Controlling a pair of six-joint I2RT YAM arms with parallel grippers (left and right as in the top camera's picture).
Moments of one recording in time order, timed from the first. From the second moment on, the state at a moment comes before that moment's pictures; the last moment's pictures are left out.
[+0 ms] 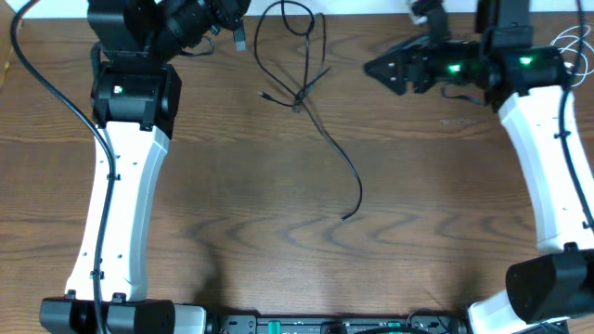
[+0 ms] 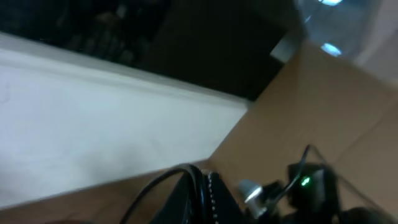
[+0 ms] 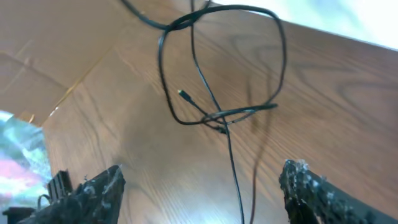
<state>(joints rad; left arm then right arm) -0.08 1.56 1.66 0.02 0.75 -0.67 0.16 1.72 1.73 -0.78 -0.82 -0.09</state>
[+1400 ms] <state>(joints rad) 0.03 1.56 1.66 -0.02 0.49 -0.70 0.15 1.90 1.70 -0.91 -0.27 0.29</state>
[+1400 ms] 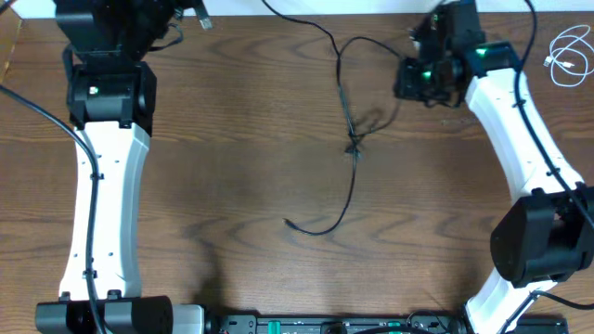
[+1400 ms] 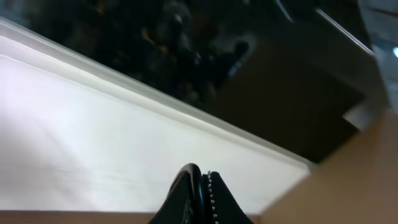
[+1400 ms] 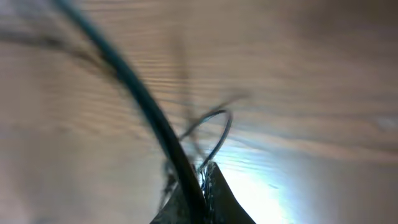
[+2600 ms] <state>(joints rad) 0.19 1.40 1.69 0.16 0.07 -0.66 -0.18 1.90 1.22 -0.65 -0.10 0.32</state>
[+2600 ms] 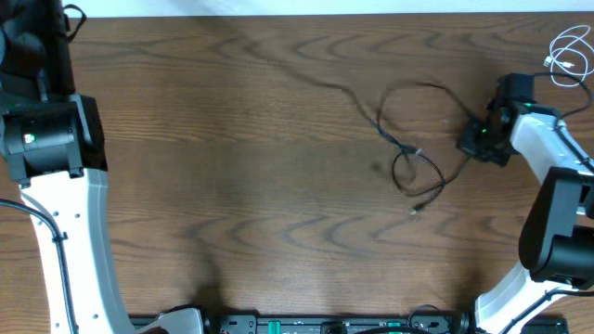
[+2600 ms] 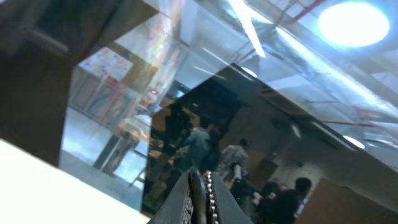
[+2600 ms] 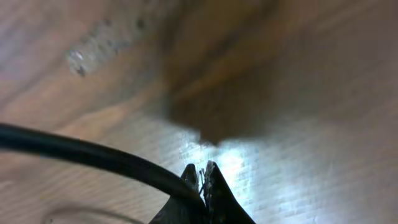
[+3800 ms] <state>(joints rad) 0.13 1.51 1.70 -0.57 0.22 -0.54 -0.36 1.45 1.82 -0.83 -0.19 0.16</state>
